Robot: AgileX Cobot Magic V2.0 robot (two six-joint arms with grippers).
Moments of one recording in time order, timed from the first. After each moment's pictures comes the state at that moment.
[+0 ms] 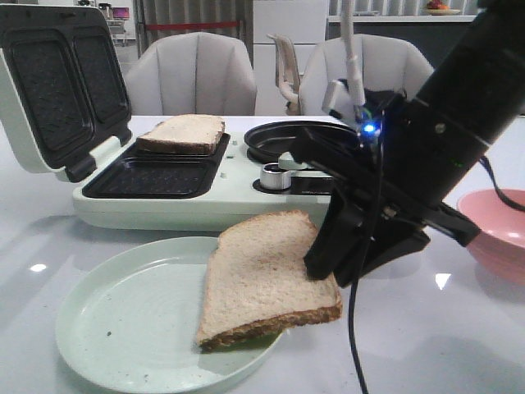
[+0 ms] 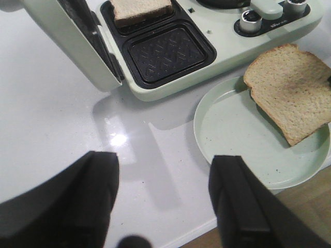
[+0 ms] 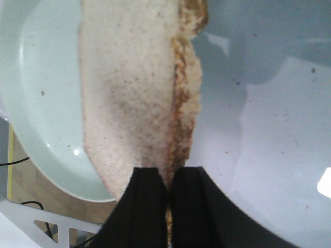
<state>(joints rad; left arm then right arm) -0.57 0.60 -0.71 0.20 0.82 -0.09 0.34 1.69 -0.96 0.77 0.74 -0.33</state>
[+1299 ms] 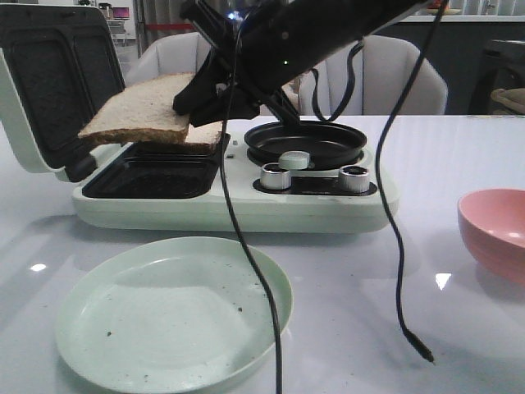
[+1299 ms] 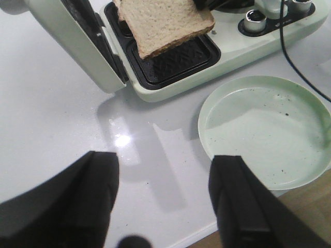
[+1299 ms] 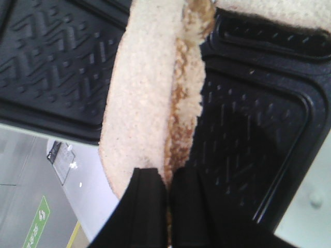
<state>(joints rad) -0.57 0.60 -0.71 0.21 0.82 -0.09 0.39 2.09 -1.61 1.20 0.70 -0.60</state>
